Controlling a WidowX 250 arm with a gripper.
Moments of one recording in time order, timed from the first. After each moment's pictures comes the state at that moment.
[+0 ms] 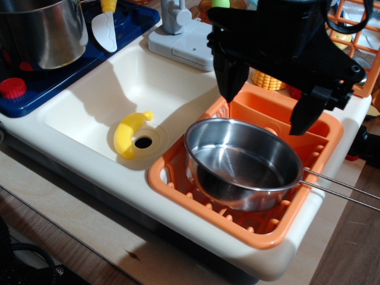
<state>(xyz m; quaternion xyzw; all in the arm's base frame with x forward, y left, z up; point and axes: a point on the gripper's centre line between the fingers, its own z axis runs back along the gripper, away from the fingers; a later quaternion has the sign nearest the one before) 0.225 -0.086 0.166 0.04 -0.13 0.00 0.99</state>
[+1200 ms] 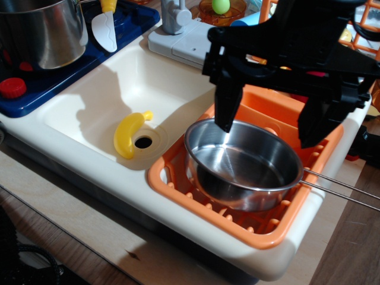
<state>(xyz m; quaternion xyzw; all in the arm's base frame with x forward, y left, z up) 0.197 -0.104 0.169 0.08 -0.05 0.24 0.97</state>
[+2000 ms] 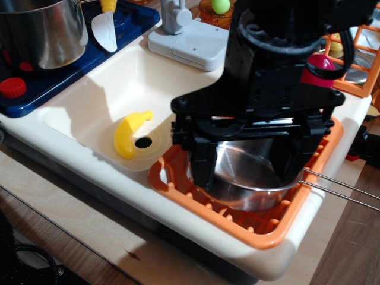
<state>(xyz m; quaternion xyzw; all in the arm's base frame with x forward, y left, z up) 0.175 -0.094 0.145 0.03 -0.02 0.38 0.93</state>
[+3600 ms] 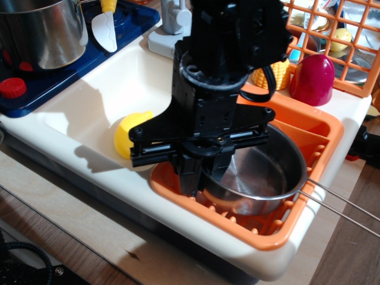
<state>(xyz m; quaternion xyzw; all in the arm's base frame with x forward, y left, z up) 0.169 -0.064 0.117 0.05 -0.02 0.43 0.90</state>
